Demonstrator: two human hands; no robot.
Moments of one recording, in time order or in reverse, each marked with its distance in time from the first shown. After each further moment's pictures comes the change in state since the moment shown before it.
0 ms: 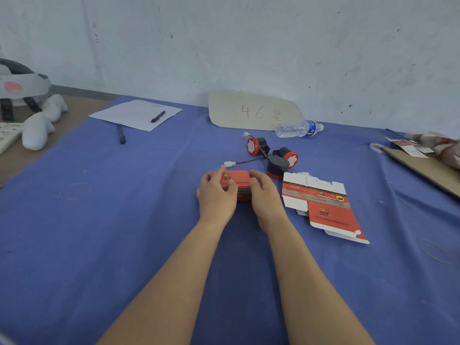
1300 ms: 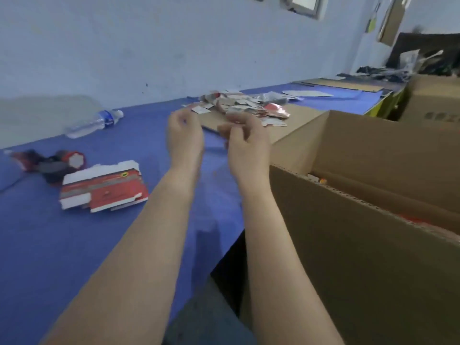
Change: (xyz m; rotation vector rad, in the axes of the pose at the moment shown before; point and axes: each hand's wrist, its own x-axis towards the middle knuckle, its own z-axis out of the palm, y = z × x) left_hand -0.209 0.255 0.169 -0.541 -0.484 0.124; right_hand -0.196 -0.050 -0.306 0.031 0.931 -0.229
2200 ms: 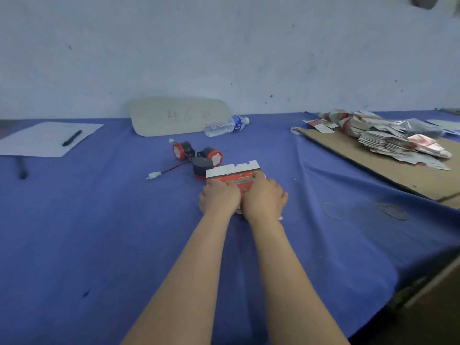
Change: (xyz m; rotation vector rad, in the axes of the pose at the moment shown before) left_hand 0.085 -0.100 -0.199 0.666 0.181 -0.431; right_hand -0.058 0.056 0.228 -0.842 -0.563 0.065
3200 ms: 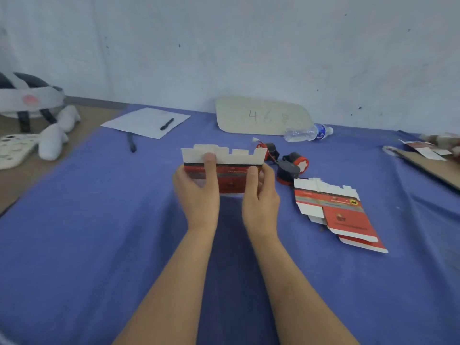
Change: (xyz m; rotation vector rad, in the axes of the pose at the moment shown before) left_hand 0.017 -0.115 -0.131 -0.673 0.737 0.209; right_hand -0.065 -0.108 0.102 0.949 -0.105 -0.402
